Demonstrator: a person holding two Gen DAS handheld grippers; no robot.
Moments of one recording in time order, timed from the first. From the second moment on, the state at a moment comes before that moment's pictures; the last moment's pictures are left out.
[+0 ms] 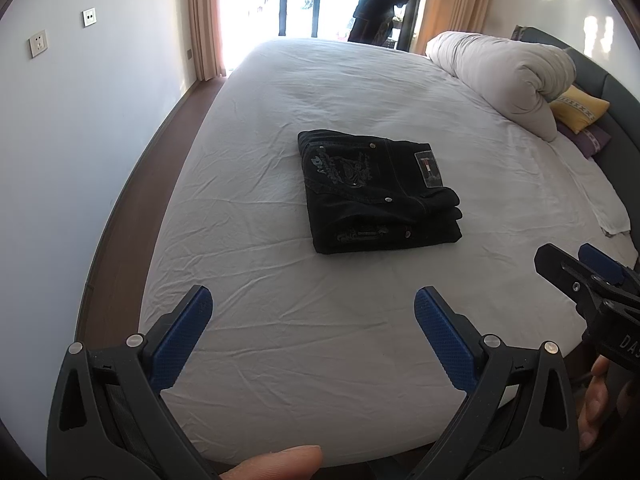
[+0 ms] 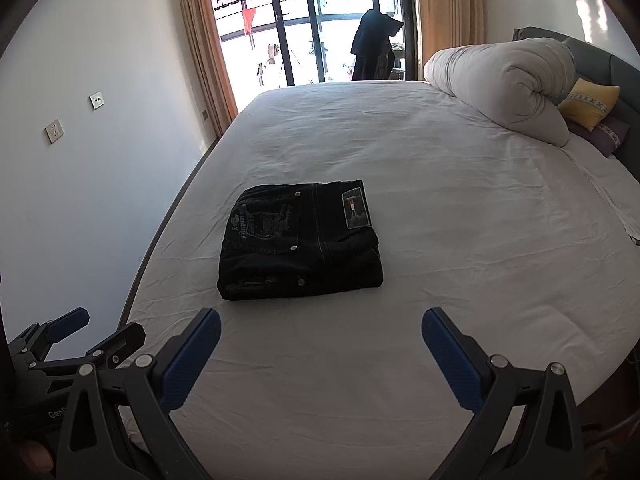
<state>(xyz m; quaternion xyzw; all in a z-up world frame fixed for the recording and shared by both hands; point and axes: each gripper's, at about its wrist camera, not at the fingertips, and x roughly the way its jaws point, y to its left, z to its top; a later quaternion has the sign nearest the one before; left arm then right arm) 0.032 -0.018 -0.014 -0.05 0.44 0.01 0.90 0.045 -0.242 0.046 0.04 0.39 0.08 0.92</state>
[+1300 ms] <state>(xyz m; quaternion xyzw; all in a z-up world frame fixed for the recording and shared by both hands) 0.038 -0.019 -0.015 -0.05 0.43 0.01 0.90 0.041 -0.243 0.043 0.04 0.40 0.08 0.91</state>
